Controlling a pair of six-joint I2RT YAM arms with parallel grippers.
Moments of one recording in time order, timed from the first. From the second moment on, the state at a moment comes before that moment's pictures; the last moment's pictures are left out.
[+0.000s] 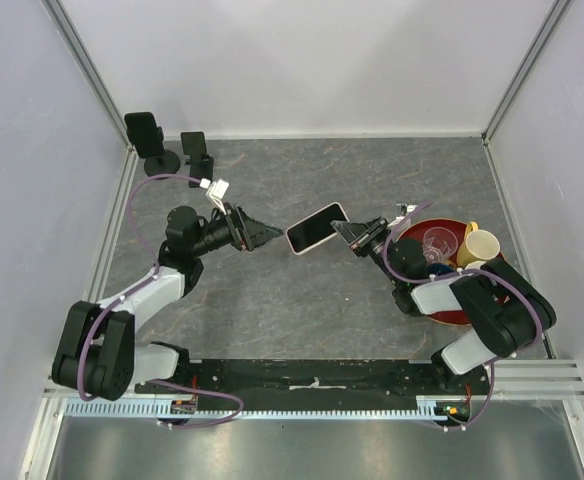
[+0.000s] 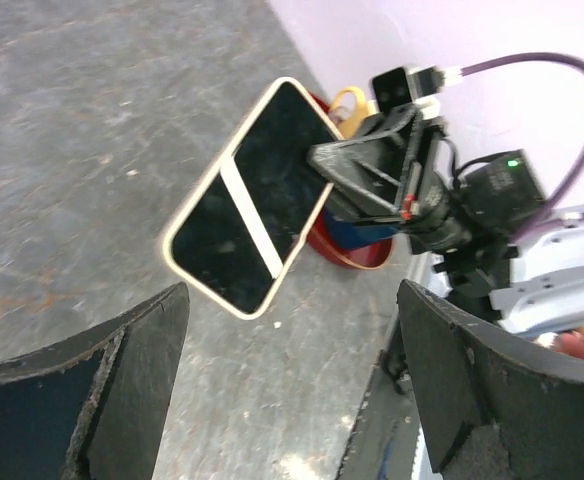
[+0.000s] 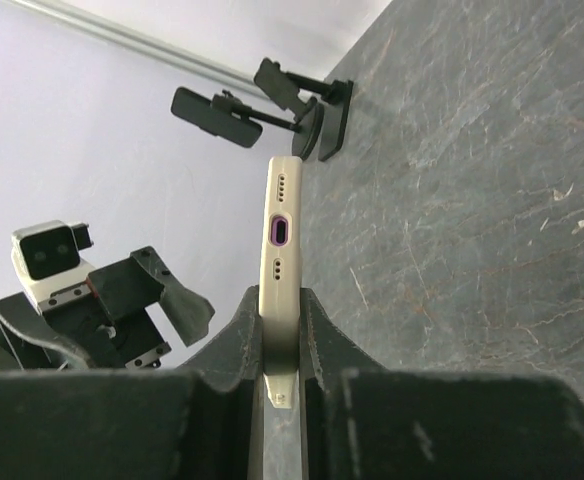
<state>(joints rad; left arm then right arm) -0.26 1.25 0.54 0.59 0.76 -0.69 0.50 1.55 0.35 1.23 -0.10 1.16</state>
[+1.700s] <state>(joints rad) -0.32 1.40 0.52 1.17 1.14 -1.08 0.74 1.01 0.52 0.74 -0.03 0.53</state>
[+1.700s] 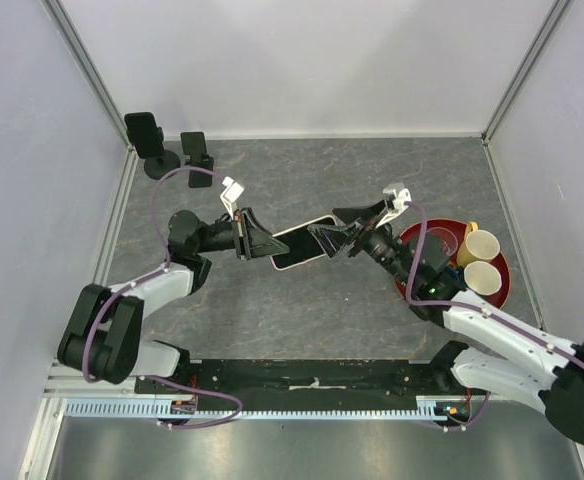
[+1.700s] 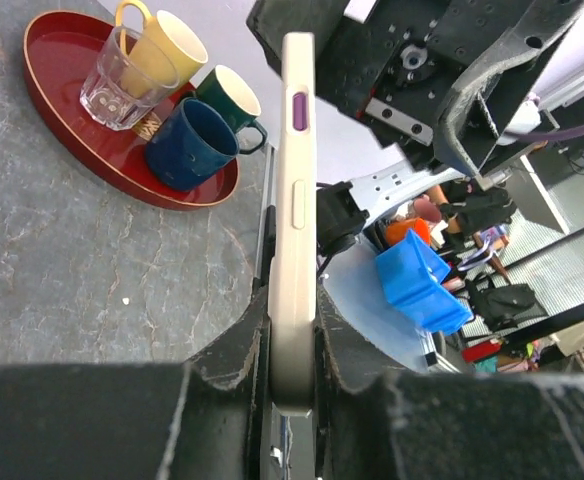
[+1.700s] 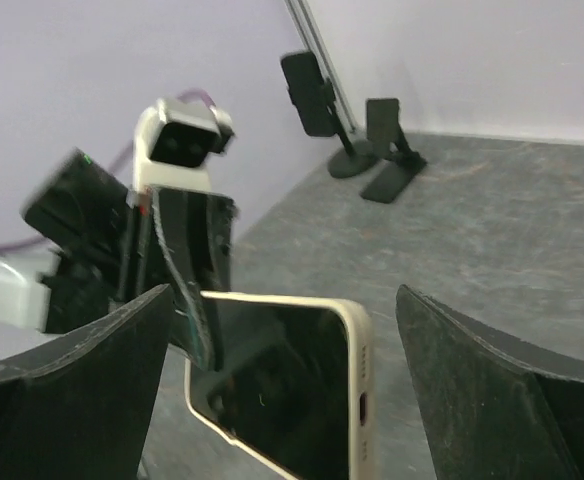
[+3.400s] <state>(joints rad) -0.60 1.08 0.88 -0.38 0.88 0.08 0.76 1.30 1.15 -0.67 -0.66 -0.22</state>
